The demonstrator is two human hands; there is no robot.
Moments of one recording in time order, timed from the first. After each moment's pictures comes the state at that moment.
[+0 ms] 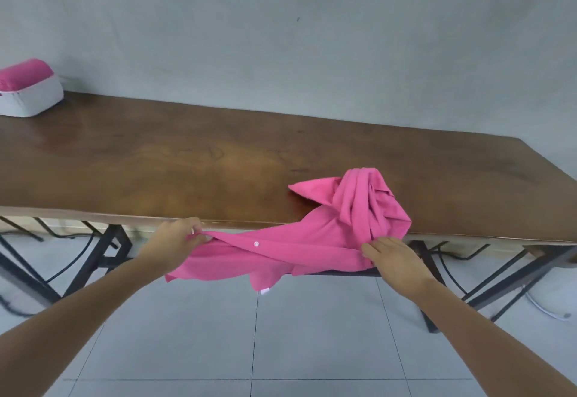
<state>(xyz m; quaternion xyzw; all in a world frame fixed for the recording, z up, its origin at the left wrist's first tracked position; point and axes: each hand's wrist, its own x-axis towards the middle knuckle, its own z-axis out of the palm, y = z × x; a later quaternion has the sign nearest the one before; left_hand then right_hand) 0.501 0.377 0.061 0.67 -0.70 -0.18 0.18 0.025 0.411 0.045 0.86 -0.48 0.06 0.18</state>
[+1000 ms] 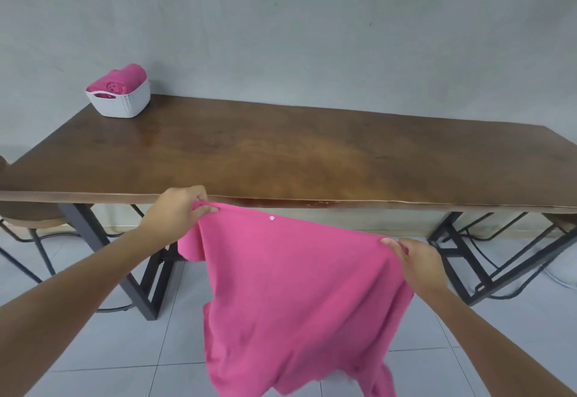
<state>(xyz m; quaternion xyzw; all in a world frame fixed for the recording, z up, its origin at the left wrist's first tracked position) 0.842 0.407 0.106 0.58 -0.76 -0.13 0.24 0.356 0.506 0.044 0.60 -0.76 0.24 -0.05</state>
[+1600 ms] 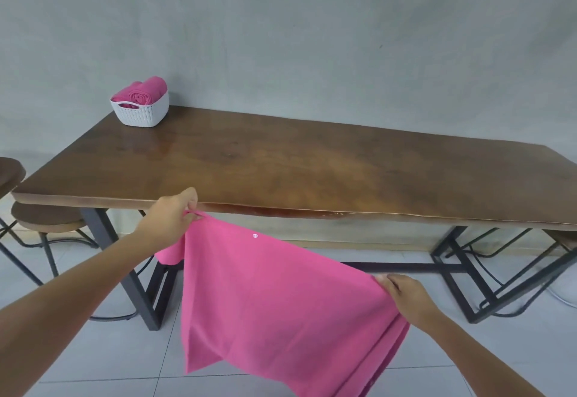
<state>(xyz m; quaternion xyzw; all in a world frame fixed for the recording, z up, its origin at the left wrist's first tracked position) 0.907 0.401 0.095 0.61 -0.75 -0.13 0.24 0.405 0.529 0.023 0.61 -0.75 0.14 -0.20</state>
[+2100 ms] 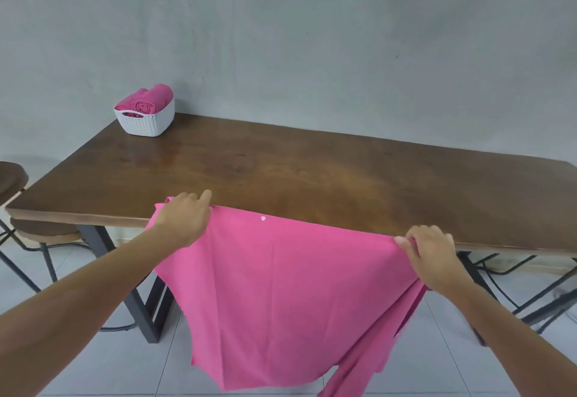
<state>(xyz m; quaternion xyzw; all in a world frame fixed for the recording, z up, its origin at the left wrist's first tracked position) 0.891 0.320 0.095 0.63 -0.78 0.05 0.04 0.390 0.414 0.105 0.68 -0.72 0.13 0.07</state>
